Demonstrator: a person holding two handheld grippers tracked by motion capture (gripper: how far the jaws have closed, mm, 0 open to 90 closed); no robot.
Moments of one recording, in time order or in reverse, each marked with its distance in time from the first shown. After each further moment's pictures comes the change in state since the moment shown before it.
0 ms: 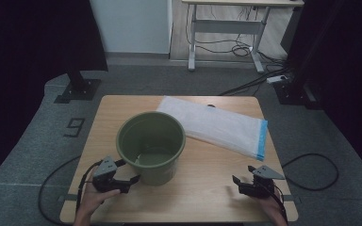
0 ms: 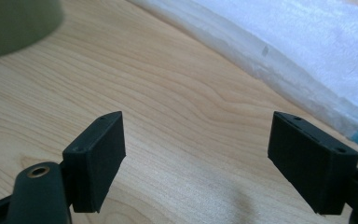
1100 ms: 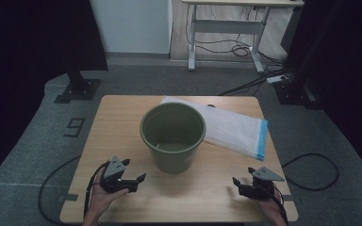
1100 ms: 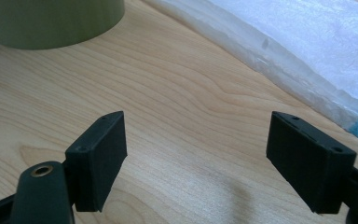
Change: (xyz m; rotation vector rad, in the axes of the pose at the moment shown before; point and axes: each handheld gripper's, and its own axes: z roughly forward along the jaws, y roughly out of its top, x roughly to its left) left arm -0.015 -0.007 -0.003 0.049 0.131 -0.023; right arm 0.005 -0.004 -0.001 0.023 -0.017 -0.021
